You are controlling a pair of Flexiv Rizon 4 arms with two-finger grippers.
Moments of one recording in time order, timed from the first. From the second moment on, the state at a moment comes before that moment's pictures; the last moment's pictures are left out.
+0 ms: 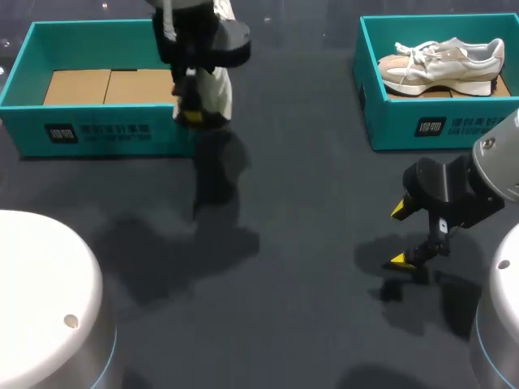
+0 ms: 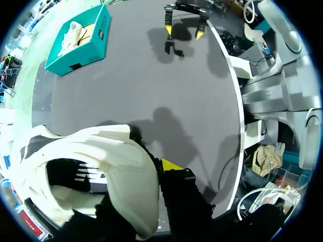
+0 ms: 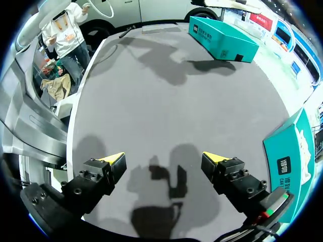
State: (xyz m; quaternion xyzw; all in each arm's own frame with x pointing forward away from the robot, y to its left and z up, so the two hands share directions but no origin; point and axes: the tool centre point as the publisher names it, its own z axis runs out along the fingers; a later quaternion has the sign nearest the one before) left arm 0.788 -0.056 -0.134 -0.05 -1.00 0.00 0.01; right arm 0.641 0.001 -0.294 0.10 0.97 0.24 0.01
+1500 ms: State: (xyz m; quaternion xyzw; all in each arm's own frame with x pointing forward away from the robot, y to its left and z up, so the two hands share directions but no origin) left arm 0.971 0.188 -0.143 -0.01 -1.00 0.02 0.00; right arm 0.641 0.001 -0.294 0.10 0.97 0.24 0.01
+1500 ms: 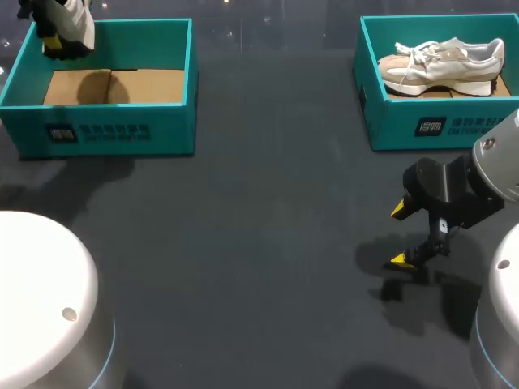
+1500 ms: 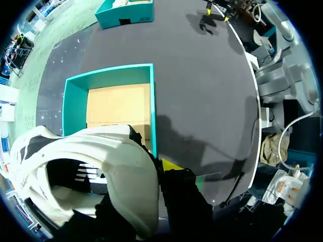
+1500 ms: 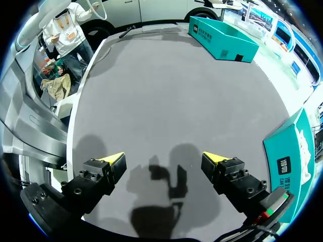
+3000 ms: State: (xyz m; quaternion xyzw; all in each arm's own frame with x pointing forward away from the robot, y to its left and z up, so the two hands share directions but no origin) left arm 1.049 0.295 -0.162 -0.56 -0.82 -0.05 -0.04; right arm 0.641 0.001 -0.294 0.10 0.97 0.24 0.01
